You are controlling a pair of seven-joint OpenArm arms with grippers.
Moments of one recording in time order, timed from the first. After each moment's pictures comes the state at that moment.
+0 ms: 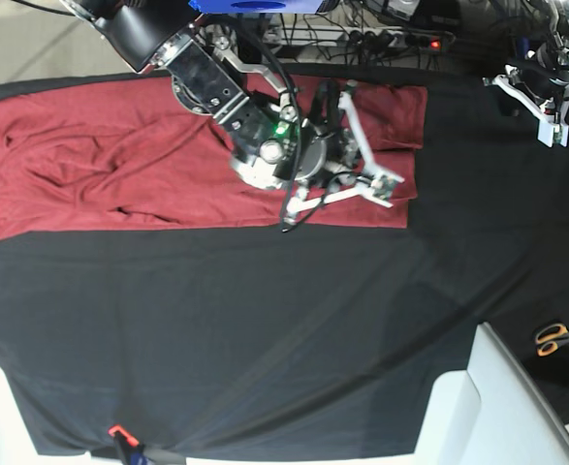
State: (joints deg) left arm 24.9 -16.6 -38.8 79.5 -17.9 -34.7 37.5; right arm 2.6 -4.9 -43.2 88.2 -0.5 24.7 -58.7
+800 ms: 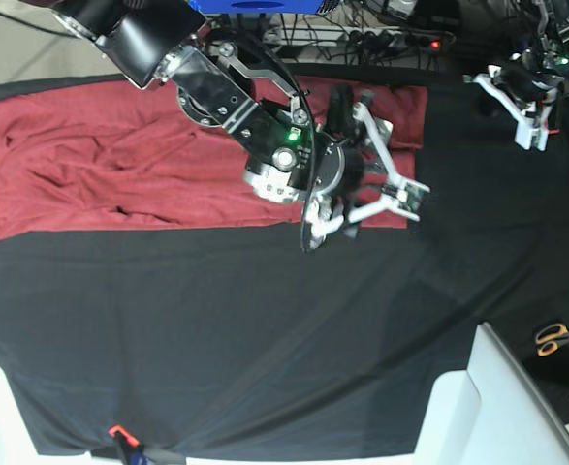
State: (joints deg) left arm 24.9 -16.6 -32.9 79.7 -18.0 -34.7 37.5; right arm 6.3 -4.7 -45.2 92.7 -0.4 24.9 -57.5
